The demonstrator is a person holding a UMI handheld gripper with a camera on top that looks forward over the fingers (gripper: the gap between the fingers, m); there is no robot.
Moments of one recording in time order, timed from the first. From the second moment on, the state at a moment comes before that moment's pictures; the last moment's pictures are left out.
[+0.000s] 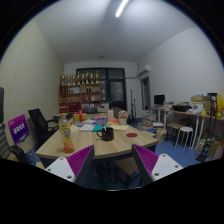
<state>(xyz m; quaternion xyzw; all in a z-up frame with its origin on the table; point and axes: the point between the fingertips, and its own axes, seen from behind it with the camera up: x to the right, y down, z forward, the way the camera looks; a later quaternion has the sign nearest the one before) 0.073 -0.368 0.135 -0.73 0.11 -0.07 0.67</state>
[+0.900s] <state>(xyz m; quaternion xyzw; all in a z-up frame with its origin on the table) -0.143 -0.066 0.089 -0.70 -0.01 -0.04 0.71</state>
